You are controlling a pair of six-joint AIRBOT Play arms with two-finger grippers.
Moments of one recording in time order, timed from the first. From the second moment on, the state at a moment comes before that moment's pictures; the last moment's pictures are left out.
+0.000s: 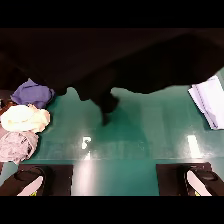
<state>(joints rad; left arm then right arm) -0.17 -0.93 1.95 1.06 -1.51 -1.28 -0.14 -0.82 1.88 -1.28 1.28 1.44</state>
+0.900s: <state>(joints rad) -0.08 -1.36 1.38 1.22 -1.22 -1.26 0.11 -1.50 1.74 -1.23 1.30 1.49</state>
